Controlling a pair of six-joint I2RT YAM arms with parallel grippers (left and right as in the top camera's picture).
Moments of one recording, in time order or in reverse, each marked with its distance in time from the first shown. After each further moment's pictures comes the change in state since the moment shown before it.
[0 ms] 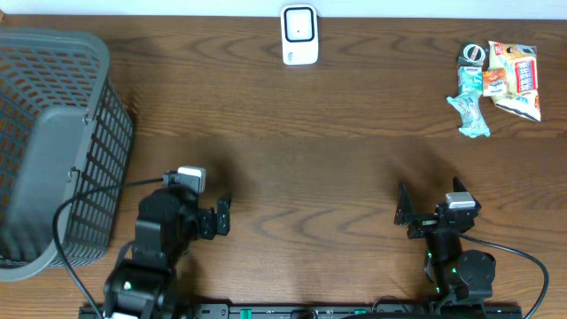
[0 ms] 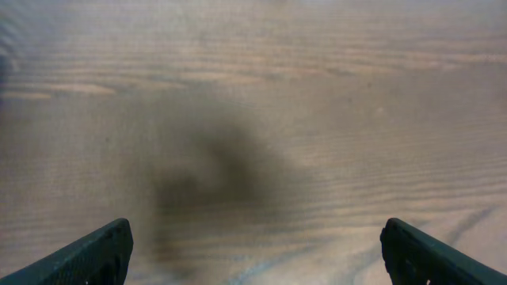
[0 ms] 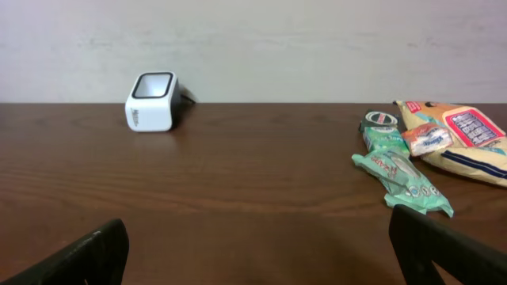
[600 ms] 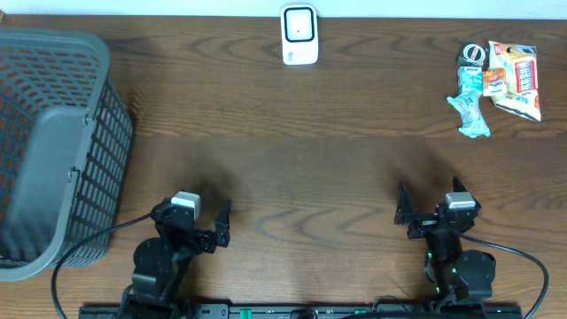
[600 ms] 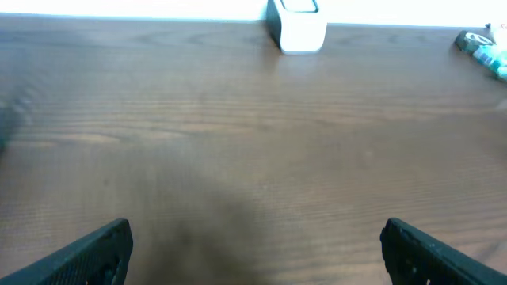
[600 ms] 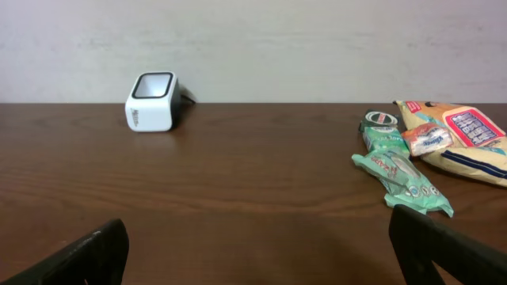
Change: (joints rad) left arm 0.000 -0.472 -0.291 0.119 0.000 0.000; right arm 0.000 0.000 0.000 0.000 0.000 0.000
